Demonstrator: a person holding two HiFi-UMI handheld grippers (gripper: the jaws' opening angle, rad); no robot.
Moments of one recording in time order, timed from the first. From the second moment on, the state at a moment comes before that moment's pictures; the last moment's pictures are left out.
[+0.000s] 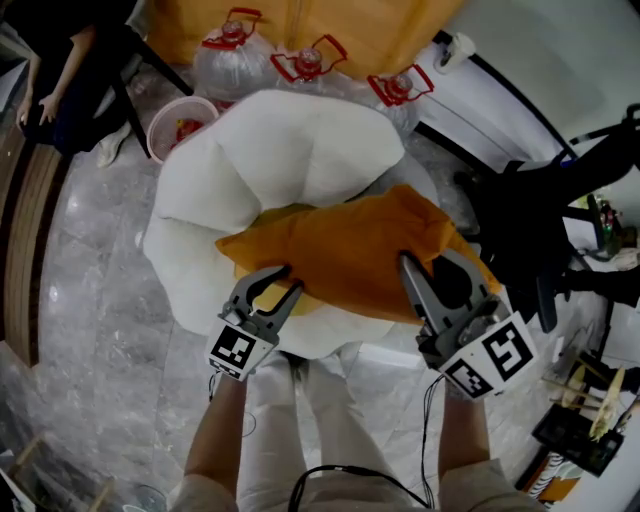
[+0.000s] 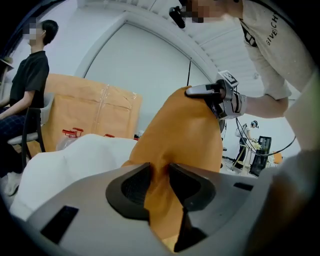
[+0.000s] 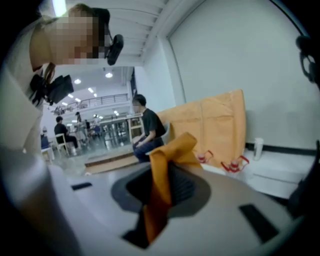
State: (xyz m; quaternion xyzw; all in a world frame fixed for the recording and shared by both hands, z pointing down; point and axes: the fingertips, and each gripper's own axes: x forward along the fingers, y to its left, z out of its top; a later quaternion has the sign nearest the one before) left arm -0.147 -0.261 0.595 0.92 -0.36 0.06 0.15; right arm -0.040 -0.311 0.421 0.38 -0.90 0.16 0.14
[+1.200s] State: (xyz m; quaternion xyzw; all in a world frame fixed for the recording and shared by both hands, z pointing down) left arm -0.231 -0.300 0.667 0.85 -0.47 0.09 0.21; right arm -0.224 -0.389 0.511 0.27 -0.93 0.02 0.27
